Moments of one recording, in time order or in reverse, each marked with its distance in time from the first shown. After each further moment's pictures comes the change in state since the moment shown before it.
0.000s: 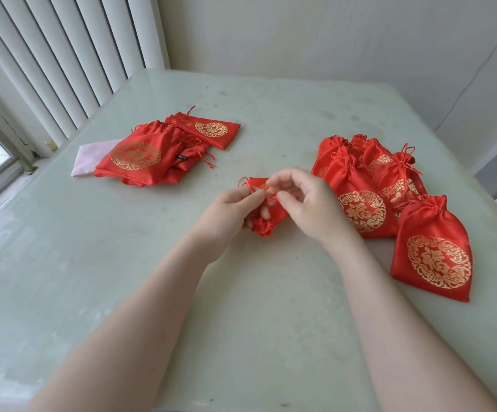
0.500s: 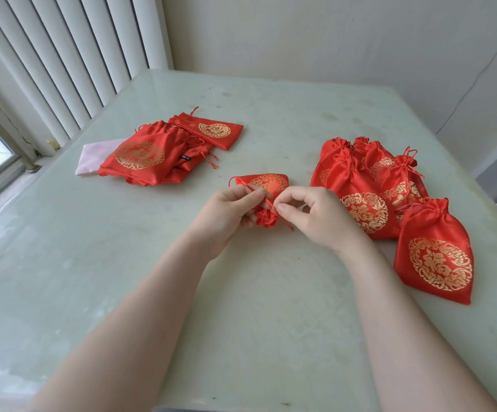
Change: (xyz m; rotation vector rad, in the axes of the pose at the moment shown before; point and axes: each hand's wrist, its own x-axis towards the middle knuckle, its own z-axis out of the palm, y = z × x) left_hand 0.002 -0.002 -0.007 -0.146 0.052 -0.026; right_hand -0.007 -0.001 -0.009 -0.124 -0.162 0.032
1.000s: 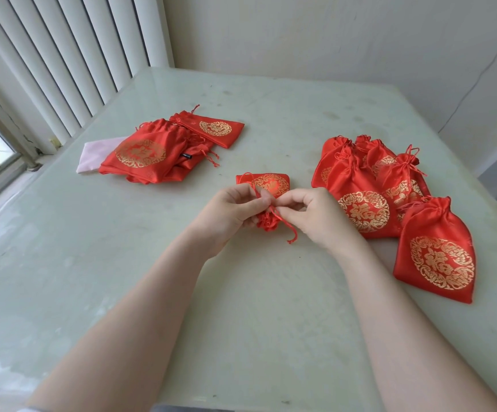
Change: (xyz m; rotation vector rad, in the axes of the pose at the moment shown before) left_hand 0.000 -0.002 -0.003 0.083 -0.072 0.021; right_hand 0.003 0.008 0.010 0.153 0.026 0.137
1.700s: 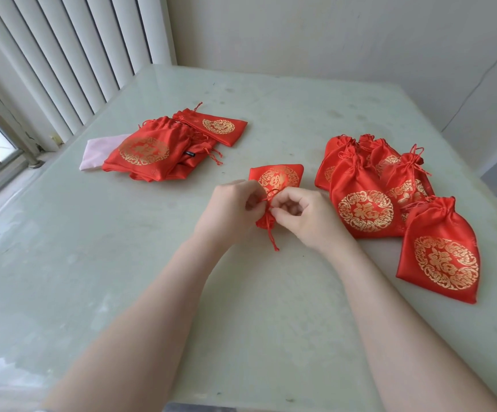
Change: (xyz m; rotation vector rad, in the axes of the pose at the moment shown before) left_hand 0.000 0.001 0.000 0.864 0.271 0.399; right_hand 0.001 0.005 0.014 -0.067 0.067 -0.069
